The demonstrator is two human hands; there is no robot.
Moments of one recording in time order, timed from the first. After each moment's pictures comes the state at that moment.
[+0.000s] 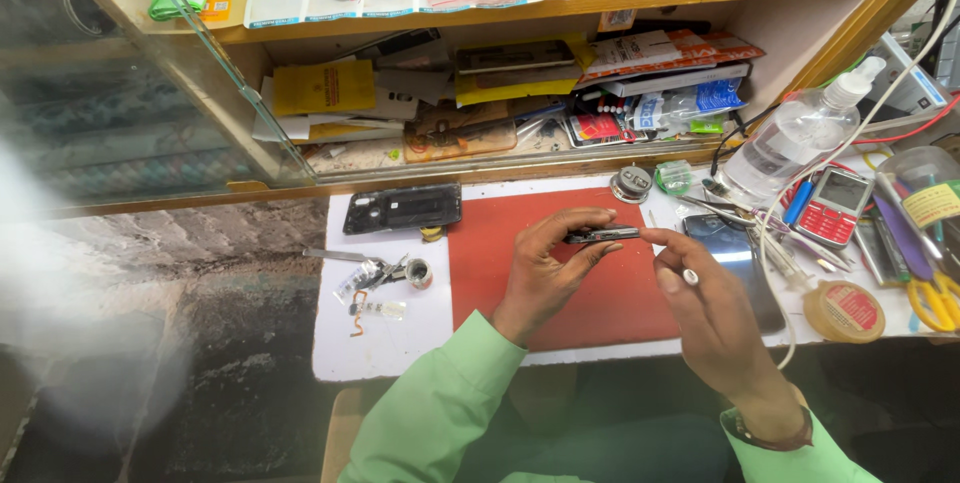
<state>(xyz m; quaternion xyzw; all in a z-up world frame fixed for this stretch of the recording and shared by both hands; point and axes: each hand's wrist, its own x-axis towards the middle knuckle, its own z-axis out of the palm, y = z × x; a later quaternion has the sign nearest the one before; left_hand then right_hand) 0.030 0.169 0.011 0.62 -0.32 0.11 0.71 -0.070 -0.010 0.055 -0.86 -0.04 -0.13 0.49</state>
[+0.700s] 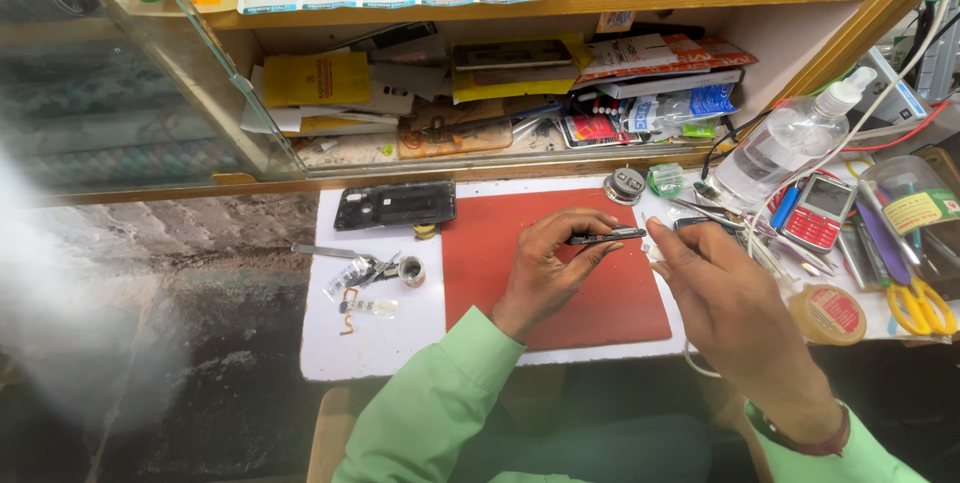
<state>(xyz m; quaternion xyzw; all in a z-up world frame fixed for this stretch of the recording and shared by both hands) 0.033 0.166 0.010 0.62 -0.35 0.13 0.69 -0.072 -0.001 0.104 -0.92 -0.15 -0.25 0.26</state>
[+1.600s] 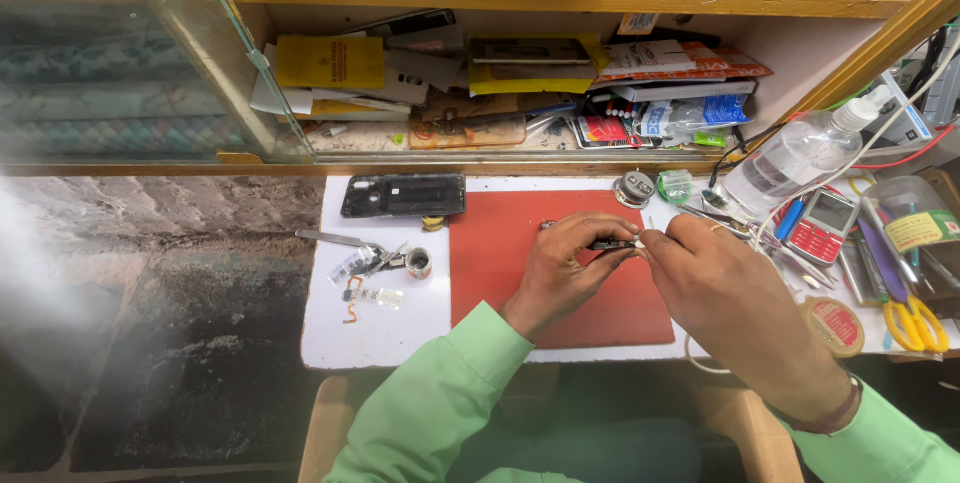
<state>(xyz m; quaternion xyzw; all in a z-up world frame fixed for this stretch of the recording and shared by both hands) 0.033 0.166 0.003 0.62 -0.38 0.17 0.67 -0.047 0.019 0.128 -0.95 -0.24 -0.20 0.02</state>
